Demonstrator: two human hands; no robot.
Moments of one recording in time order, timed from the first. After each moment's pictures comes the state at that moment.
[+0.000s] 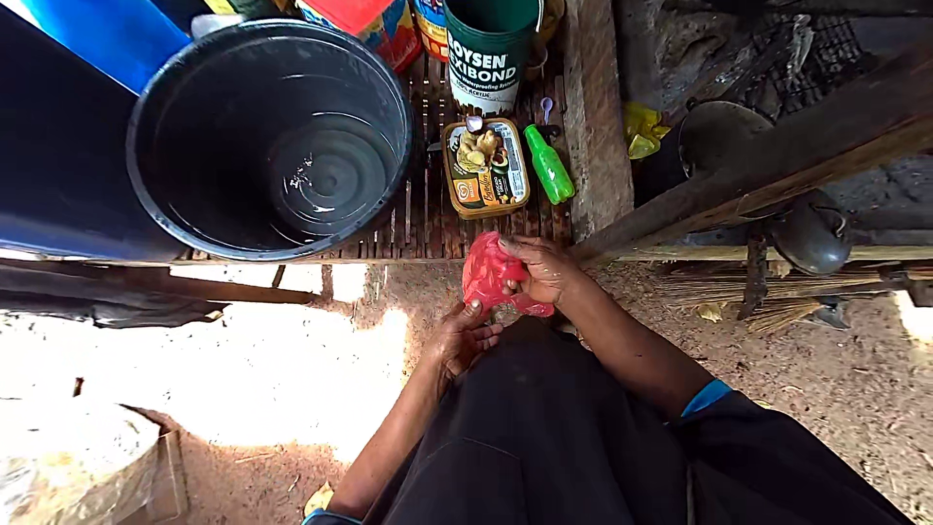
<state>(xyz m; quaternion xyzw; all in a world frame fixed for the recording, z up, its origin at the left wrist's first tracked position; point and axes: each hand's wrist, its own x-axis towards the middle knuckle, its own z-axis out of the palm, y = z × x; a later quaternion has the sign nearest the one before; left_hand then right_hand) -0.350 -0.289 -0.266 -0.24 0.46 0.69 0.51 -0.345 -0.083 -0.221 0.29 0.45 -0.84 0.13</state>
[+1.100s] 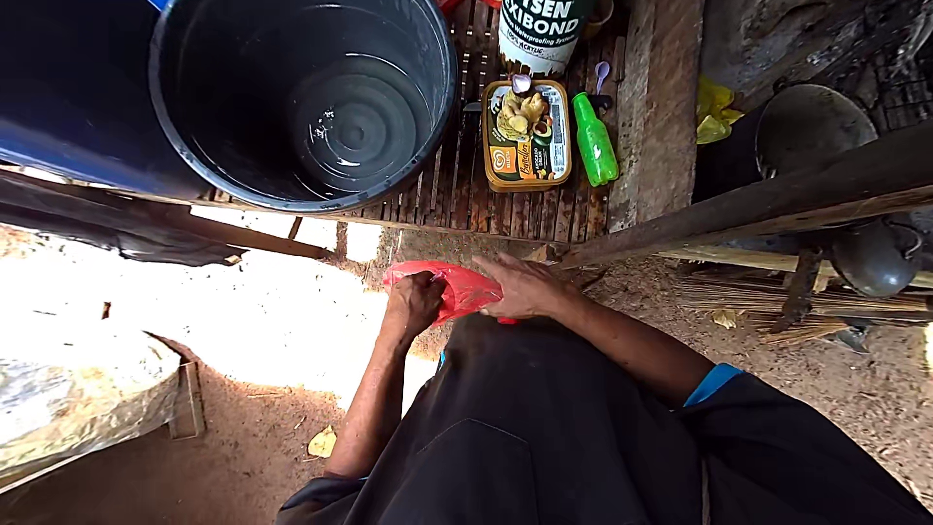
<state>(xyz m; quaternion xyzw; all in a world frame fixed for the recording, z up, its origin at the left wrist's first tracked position) -0.402 -0.370 -0.251 0.11 0.90 0.29 0.32 -0.349 -0.139 -0.252 0.00 0.91 -0.28 0.32</state>
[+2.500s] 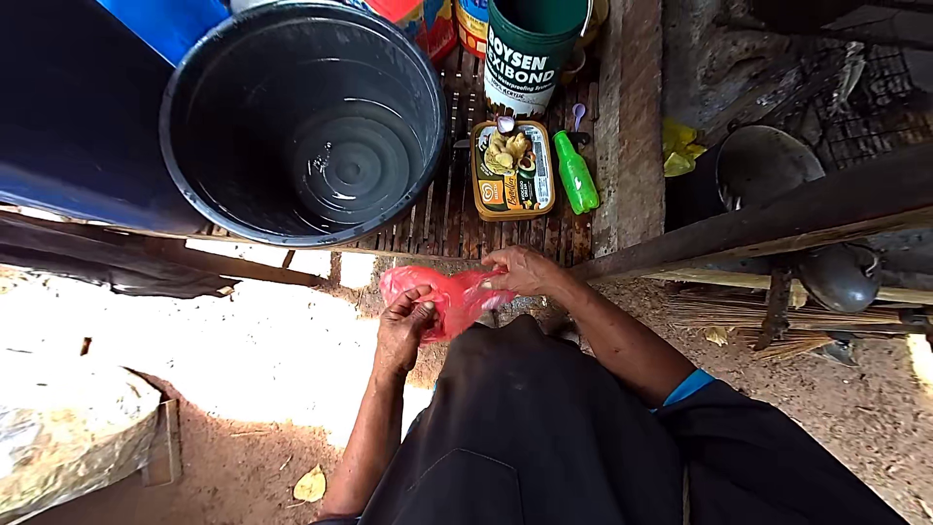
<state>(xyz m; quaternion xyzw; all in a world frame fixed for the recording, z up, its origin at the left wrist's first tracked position) -0.392 -0.368 -0.274 -0.07 0.65 0.71 0.24 -0.398 -0.090 -0.257 0.02 0.89 -0.37 0.26</state>
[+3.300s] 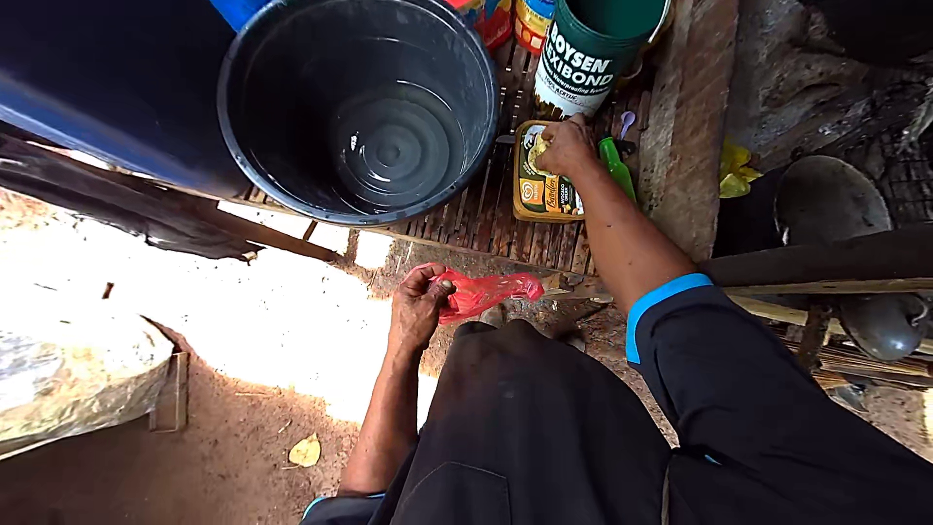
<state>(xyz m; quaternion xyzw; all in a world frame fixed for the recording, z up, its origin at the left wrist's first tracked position) -0.409 -0.376 -0.245 -0.08 0.71 0.66 0.23 -0.585 -0.024 -0.266 0.19 0.96 -0.16 0.12</state>
